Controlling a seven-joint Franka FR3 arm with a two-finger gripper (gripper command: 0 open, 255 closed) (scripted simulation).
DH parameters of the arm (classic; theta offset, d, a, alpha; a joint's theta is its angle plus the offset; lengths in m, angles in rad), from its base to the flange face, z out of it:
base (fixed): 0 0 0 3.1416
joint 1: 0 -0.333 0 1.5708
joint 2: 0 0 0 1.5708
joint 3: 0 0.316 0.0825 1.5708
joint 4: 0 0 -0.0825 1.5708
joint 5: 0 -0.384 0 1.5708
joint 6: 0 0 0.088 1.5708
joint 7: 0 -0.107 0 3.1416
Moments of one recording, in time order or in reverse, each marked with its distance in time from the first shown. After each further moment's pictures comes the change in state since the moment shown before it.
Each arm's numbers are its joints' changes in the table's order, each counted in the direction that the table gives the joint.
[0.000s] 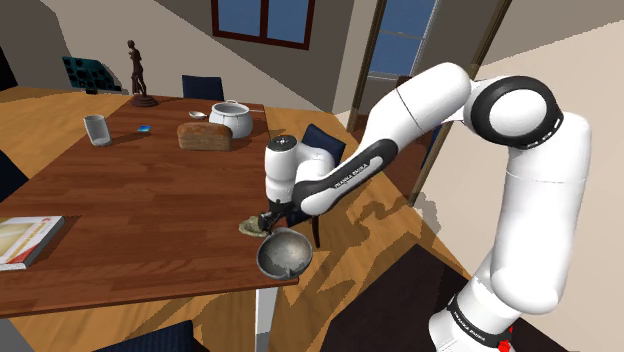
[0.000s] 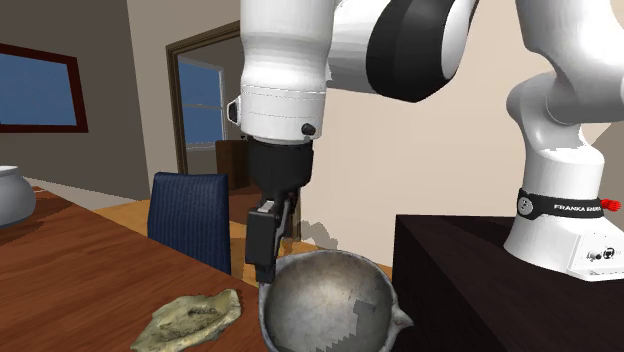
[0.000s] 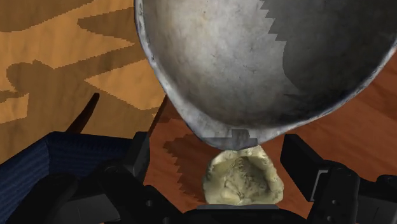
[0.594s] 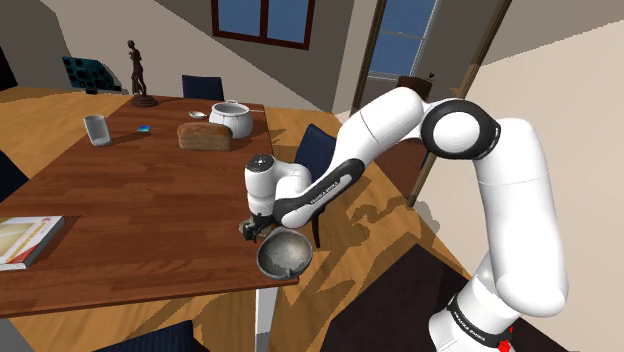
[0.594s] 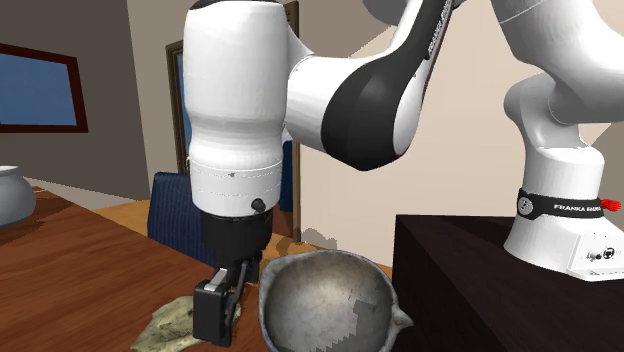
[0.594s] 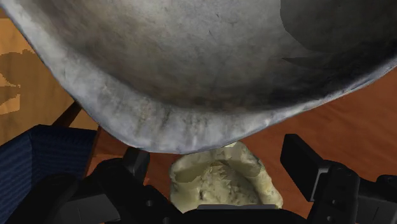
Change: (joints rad) arm -0.092 0.250 -0.075 0.218 0.124 -0.010 -0.095
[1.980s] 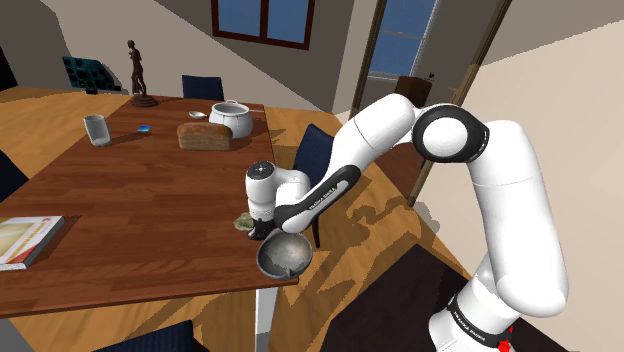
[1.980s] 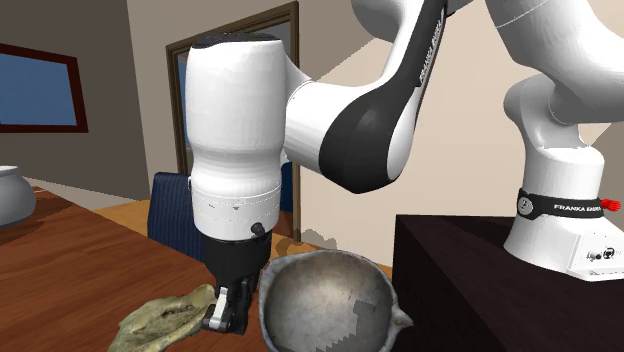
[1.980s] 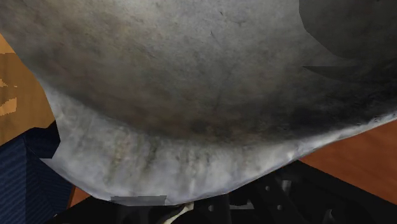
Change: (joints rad) arm -0.008 0.050 -0.022 0.015 0.027 -0.035 -0.018
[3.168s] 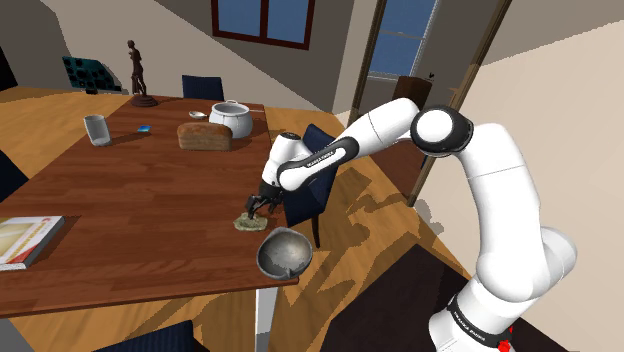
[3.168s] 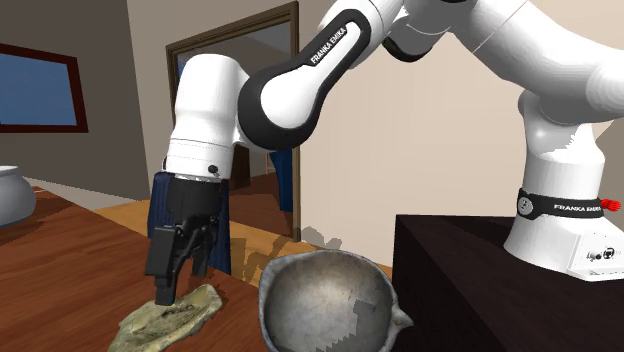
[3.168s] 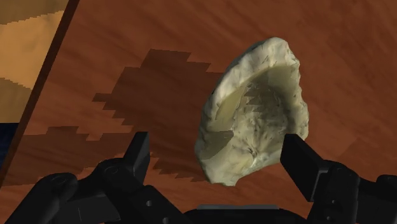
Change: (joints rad) arm 0.413 0.151 0.275 0.163 -0.303 -0.114 0.597
